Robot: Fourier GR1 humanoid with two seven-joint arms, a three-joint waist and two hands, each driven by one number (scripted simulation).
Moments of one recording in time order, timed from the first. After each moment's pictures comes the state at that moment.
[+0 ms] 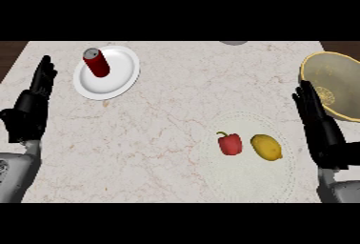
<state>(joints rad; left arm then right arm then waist) -0.28 0.47 -0.07 -1.38 0.09 0.27 -0.08 -0.11 -0.40 0.15 -1.54 -0.28 -0.22 -0.12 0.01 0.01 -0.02</state>
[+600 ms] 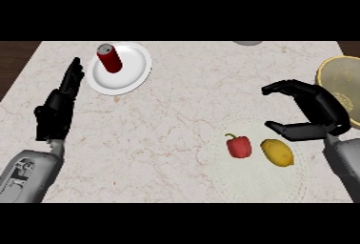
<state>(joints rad) -0.31 0.40 -0.16 -1.42 0.06 0.28 0.01 -0.38 -0.53 0.19 -1.29 -0.34 0.31 -0.38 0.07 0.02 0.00</state>
